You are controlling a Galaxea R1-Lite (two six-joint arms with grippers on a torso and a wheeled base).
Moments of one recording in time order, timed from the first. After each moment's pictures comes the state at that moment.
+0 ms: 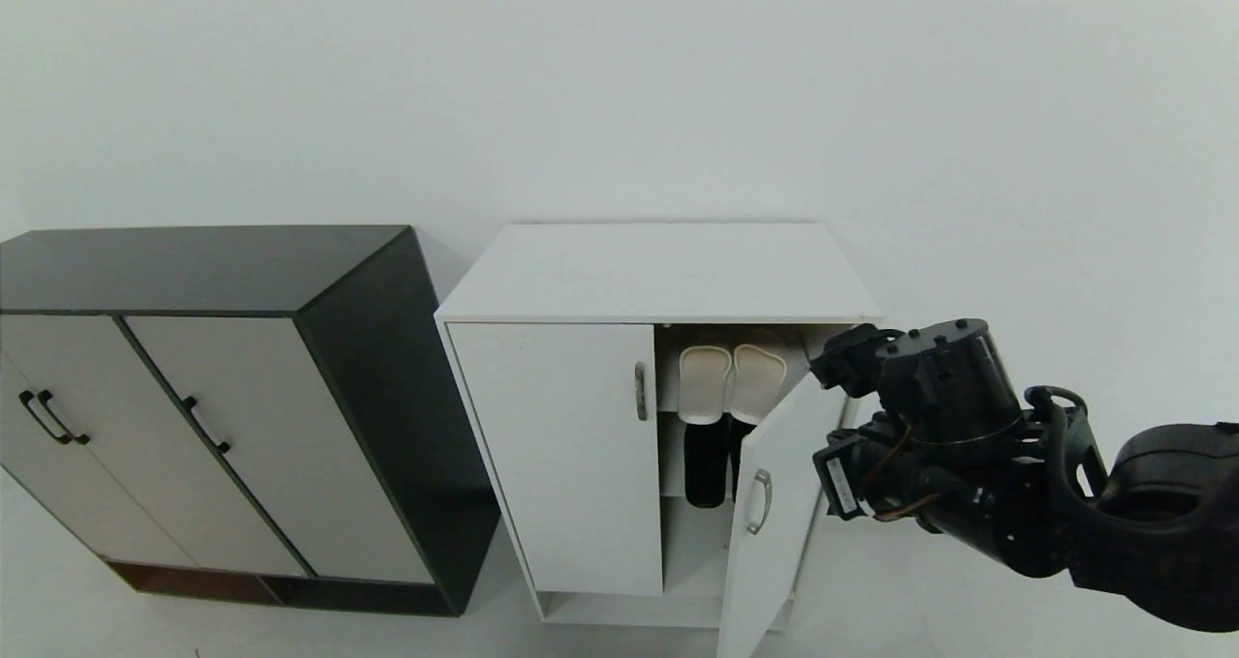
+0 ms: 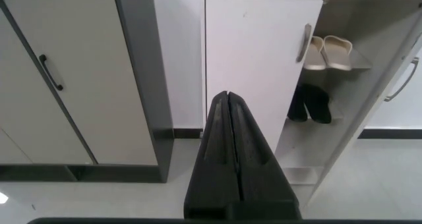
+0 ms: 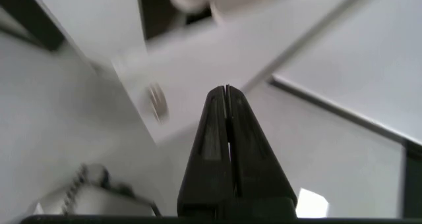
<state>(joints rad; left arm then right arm) 0.00 0.00 0.00 0.00 0.00 0.00 0.73 1.72 -0.87 -0.26 -0.47 0.02</state>
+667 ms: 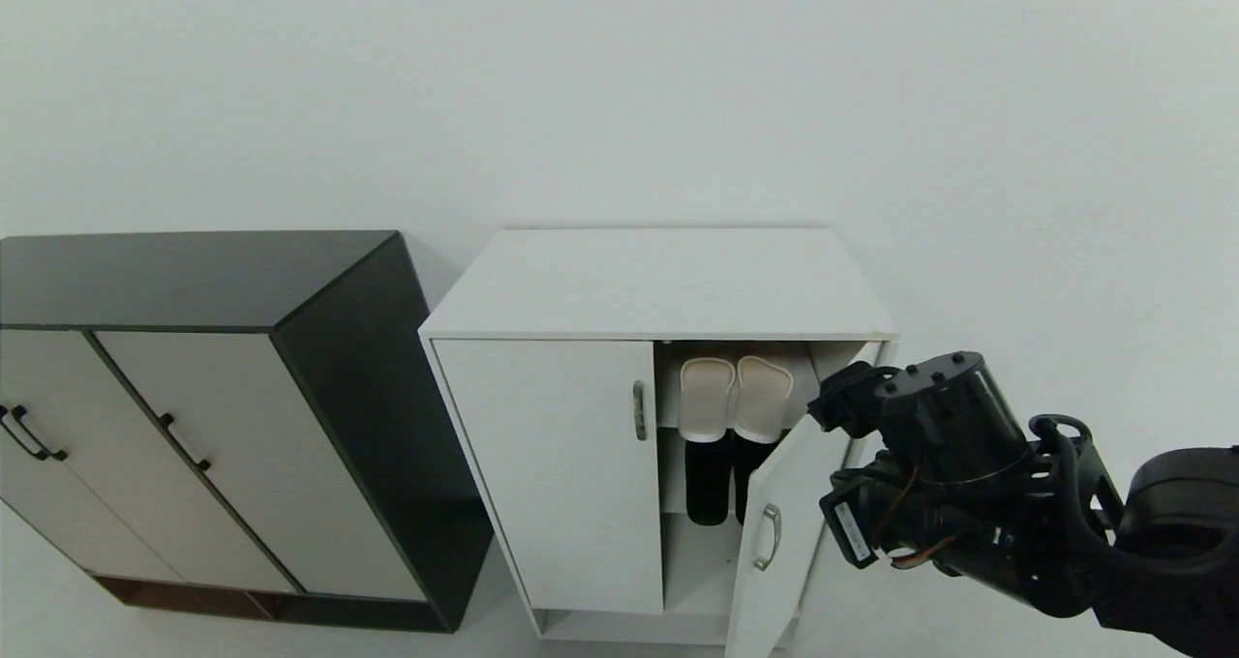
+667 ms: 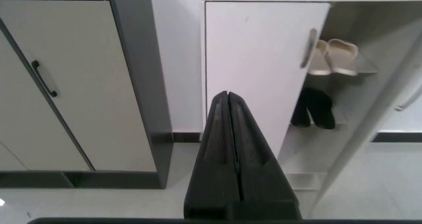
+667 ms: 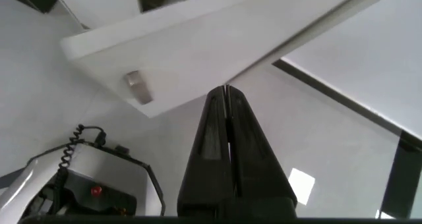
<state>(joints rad) 0.00 0.00 0.00 0.00 0.00 0.00 0.77 1.70 -0.82 -0.22 -0.44 0.02</state>
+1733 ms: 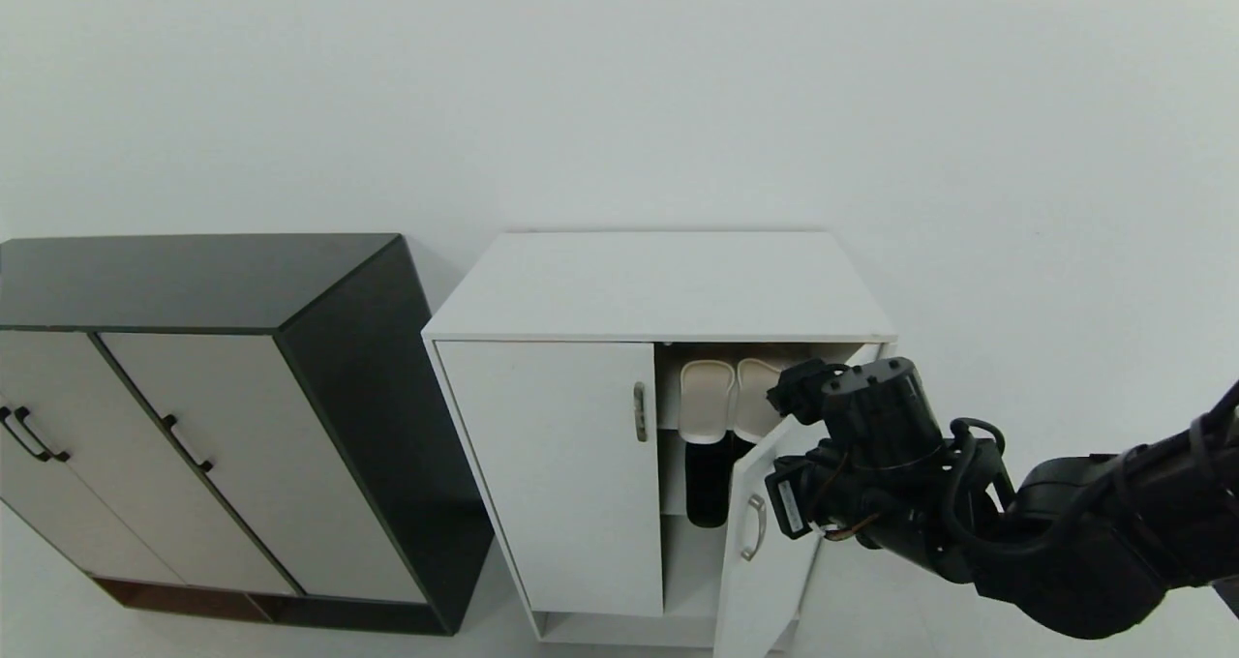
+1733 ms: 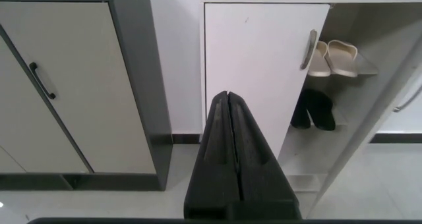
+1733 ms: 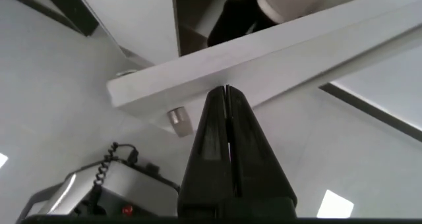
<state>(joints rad) 0.00 0.00 0.00 0.00 0.00 0.00 0.73 1.89 -0.87 -0.46 -0.32 0.08</state>
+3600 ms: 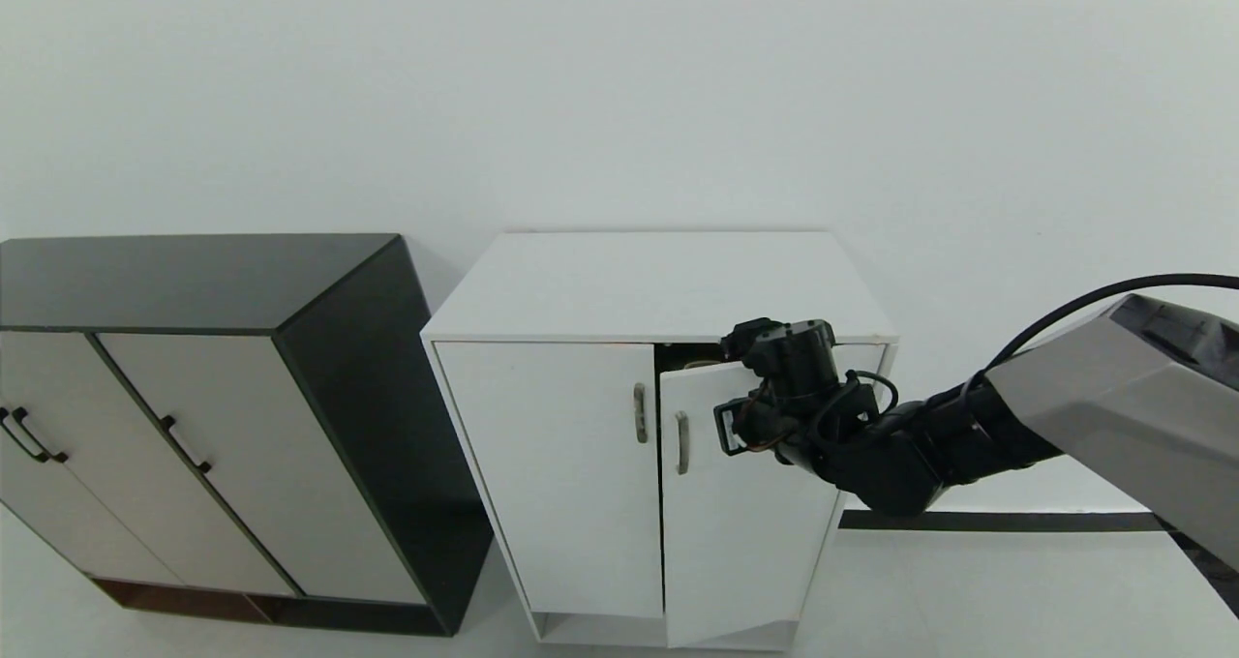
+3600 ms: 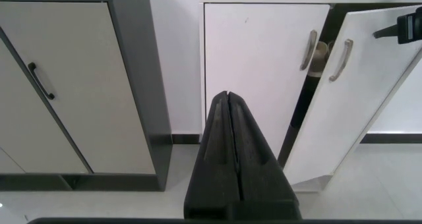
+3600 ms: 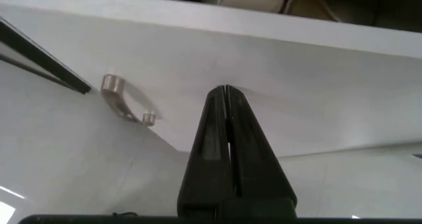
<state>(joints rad) 0.00 0.00 0.00 0.00 0.00 0.00 0.64 2.21 -1.28 -0.48 -0.29 0.08</state>
